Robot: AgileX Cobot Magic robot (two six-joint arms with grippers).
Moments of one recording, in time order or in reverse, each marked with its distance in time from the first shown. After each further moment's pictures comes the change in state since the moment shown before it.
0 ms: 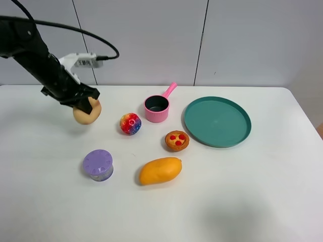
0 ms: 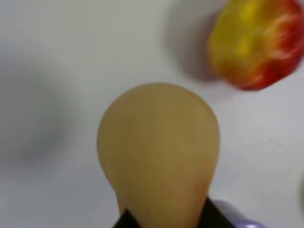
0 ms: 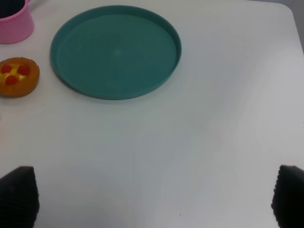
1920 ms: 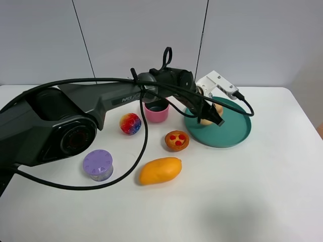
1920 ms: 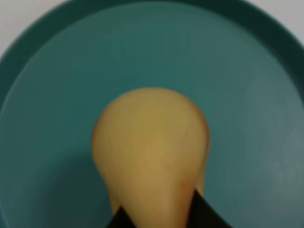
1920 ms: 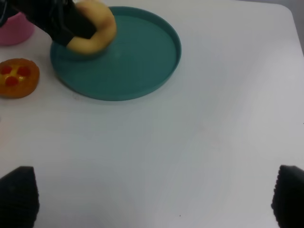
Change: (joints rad) left arm -0.576 0.724 -0.768 0.023 -0.373 0.095; right arm 0.000 0.000 0.000 0.000 -0.003 0.000
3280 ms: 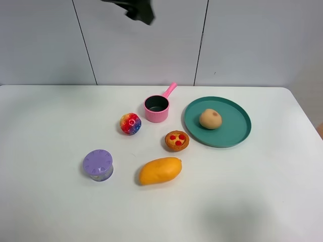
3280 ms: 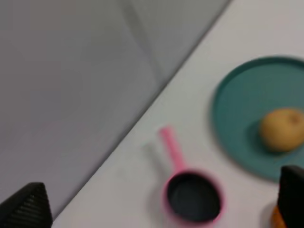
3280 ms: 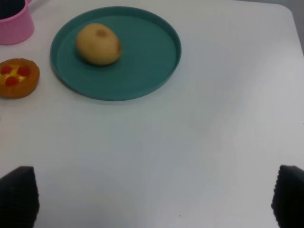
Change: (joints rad) left arm 0.351 -0.641 -0.009 0.176 0.567 -0.017; right arm 0.000 0.000 0.000 0.000 0.000 0.000
